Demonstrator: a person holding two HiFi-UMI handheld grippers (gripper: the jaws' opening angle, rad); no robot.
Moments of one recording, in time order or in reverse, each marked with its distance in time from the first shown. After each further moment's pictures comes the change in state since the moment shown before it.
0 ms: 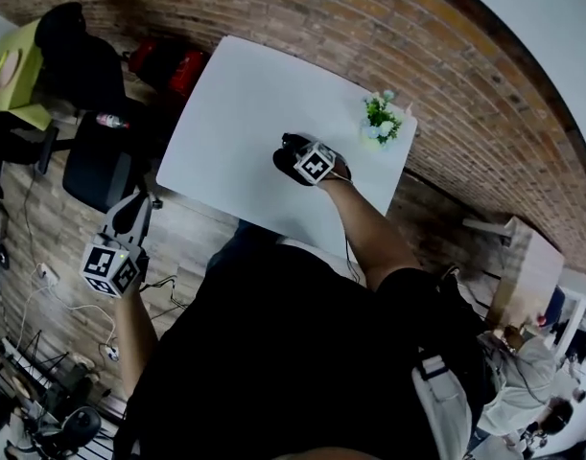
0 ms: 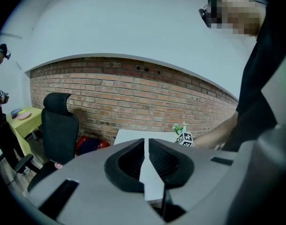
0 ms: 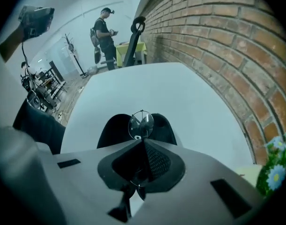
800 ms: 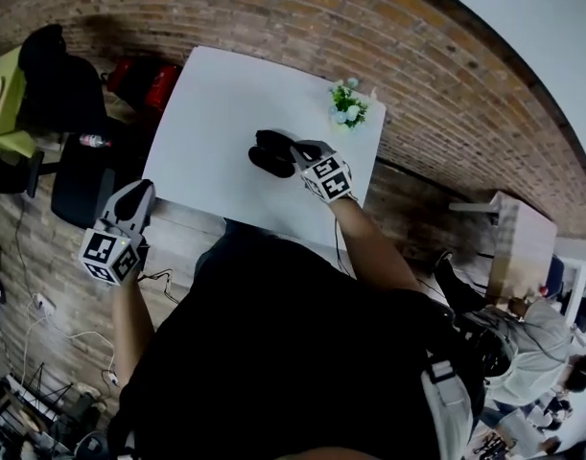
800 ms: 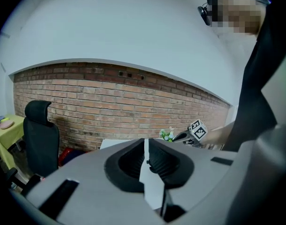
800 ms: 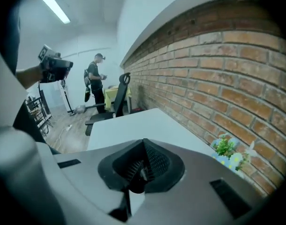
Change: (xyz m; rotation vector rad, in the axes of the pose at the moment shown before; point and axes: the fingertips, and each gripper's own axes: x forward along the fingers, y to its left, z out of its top) left arm 0.013 -0.053 0.024 0.080 -0.073 -0.147; right arm -0.193 0.025 0.032 0.176 -0.505 -0.159
